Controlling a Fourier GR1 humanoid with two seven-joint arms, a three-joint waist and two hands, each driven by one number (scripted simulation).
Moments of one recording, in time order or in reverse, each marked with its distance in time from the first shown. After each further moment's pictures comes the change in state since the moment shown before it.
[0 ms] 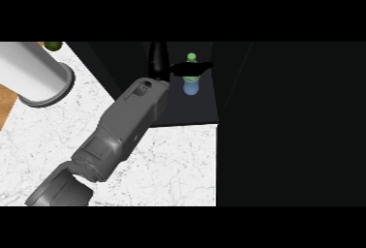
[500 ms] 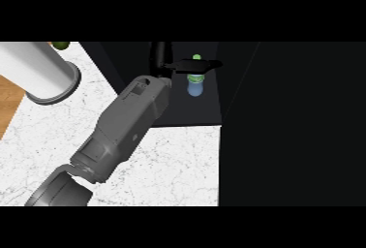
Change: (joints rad) left arm 0.028 0.002 0.052 -0.116 0.065 -0.190 -0.067; right arm 0.009 0.007 -0.006 0.000 -0.005 0.005 -0.004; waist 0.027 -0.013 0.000
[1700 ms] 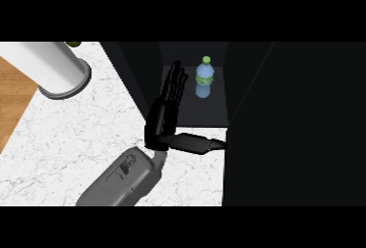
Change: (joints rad) left arm 0.637 0.056 -0.340 -0.897 -0.006 0.065 0.193; right arm -0.062 -0.004 0.068 -0.013 -0.008 -0.073 0.119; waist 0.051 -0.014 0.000
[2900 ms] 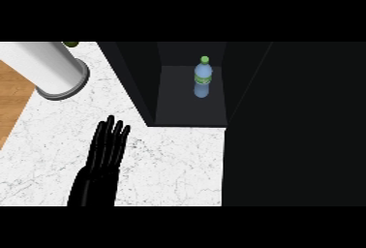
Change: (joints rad) left arm 0.577 0.295 -0.049 -0.604 -0.023 -0.016 -0.018; right arm -0.033 -0.091 0.513 -0.039 0.157 0.101 0.197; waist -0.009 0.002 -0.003
